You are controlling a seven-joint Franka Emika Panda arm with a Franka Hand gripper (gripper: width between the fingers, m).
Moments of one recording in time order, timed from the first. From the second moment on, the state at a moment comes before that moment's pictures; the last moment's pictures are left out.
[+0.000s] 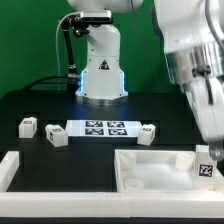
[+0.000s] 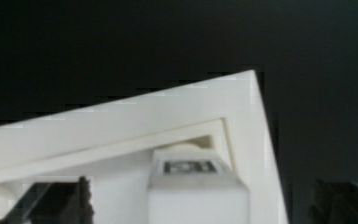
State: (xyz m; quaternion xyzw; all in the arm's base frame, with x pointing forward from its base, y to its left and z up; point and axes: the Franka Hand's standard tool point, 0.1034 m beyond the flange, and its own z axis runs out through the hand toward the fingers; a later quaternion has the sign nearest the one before) arm 0.669 0.110 0.119 -0.61 0.78 0.04 0.16
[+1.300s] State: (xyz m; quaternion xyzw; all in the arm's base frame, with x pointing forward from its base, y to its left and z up) arm 0.608 0.117 0.142 -0.78 0.60 0.00 0.15
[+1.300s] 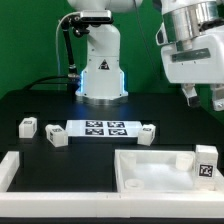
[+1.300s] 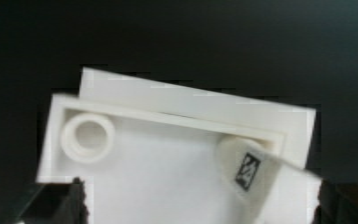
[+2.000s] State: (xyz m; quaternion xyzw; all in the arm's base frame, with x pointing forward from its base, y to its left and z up) arm 0.543 0.084 0.082 -0.95 0.28 -0.05 0.10
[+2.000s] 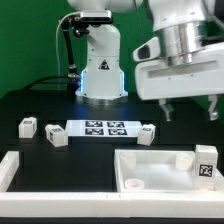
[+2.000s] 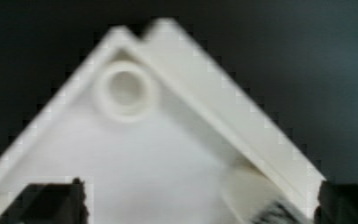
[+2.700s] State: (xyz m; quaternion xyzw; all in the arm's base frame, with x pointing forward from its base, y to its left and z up) arm 0.494 0.051 0.065 -0.97 0.21 0.10 0.12
